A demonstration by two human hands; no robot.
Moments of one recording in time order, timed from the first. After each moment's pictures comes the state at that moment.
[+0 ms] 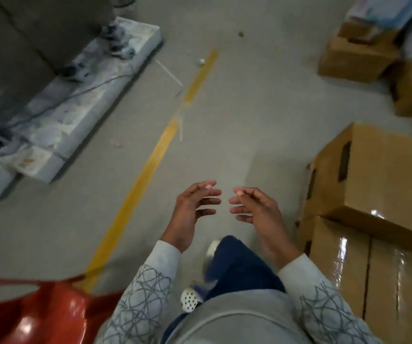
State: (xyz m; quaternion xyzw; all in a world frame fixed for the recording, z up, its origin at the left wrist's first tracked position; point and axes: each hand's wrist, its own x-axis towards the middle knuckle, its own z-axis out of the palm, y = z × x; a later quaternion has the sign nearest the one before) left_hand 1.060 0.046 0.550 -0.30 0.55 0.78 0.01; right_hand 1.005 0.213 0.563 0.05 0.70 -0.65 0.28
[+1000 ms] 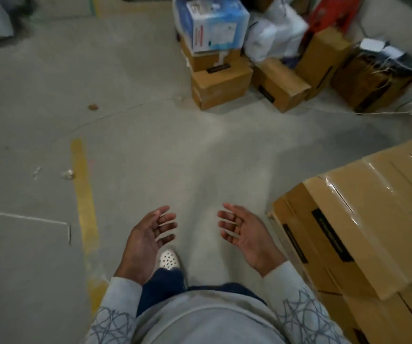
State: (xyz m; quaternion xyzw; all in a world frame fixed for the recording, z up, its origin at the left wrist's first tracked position) left_hand 0.236 -0.150 0.494 -0.18 0.55 0.77 0.27; right_hand 0.296 0.073 0.533 0.39 0.47 -0.79 0.09
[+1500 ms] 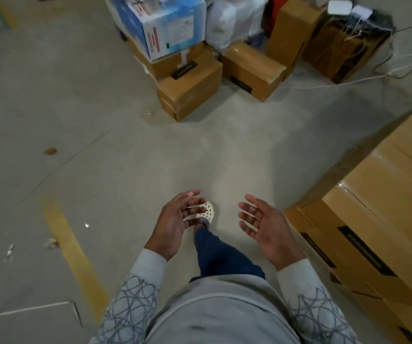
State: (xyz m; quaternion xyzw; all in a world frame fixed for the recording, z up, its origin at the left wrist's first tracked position) left_hand -0.124 -0.037 0.505 -0.05 0.57 0.69 0.44; right_hand 0.015 0.129 0.524 0.50 0.37 -0.78 -0.07
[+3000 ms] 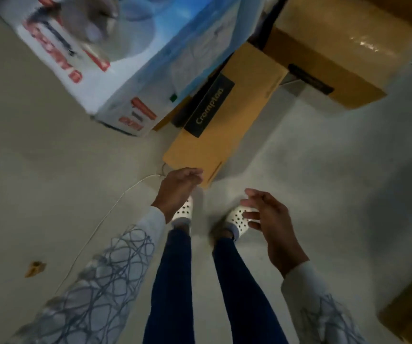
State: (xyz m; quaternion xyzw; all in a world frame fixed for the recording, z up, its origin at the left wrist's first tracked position) left_hand -1.071 0.419 0.161 -0.01 0.76 0.37 0.54; right_hand -0.887 0.519 0.213 0.65 0.38 -0.66 0.01
